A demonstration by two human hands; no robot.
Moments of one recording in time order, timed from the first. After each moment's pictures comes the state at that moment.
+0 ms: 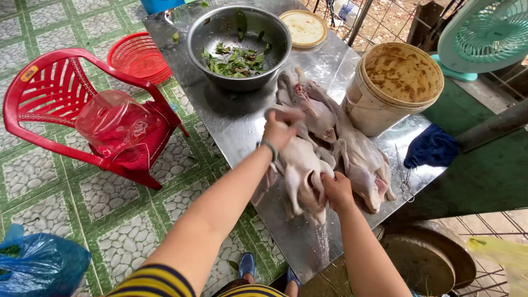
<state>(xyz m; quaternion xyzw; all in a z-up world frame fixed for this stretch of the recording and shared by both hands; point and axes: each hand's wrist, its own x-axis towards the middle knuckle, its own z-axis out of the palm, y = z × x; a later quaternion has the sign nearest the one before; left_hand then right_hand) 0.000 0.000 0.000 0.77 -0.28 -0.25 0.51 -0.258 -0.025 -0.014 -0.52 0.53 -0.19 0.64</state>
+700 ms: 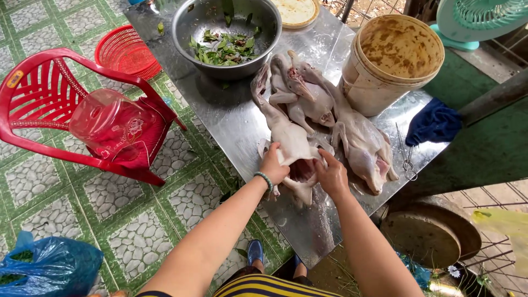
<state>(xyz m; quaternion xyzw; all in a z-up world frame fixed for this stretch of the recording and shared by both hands) -0.069 0.088 -0.084 0.77 -0.39 -0.27 0.44 -0.254 -0.004 -0.005 -0.78 0.48 -0.20 0.34</state>
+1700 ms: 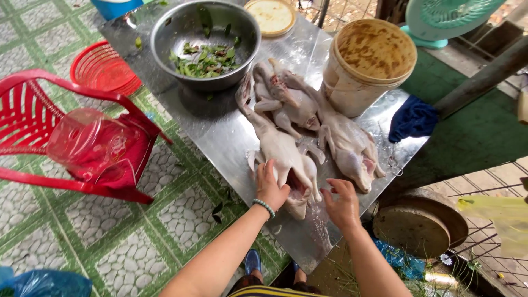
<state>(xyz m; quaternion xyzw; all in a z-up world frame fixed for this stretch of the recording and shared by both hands) -0.121 0.124 -0.042 0.77 -0.41 -0.20 0.43 -0.327 0.035 -0.011 -0.79 0.45 -0.31 0.26</state>
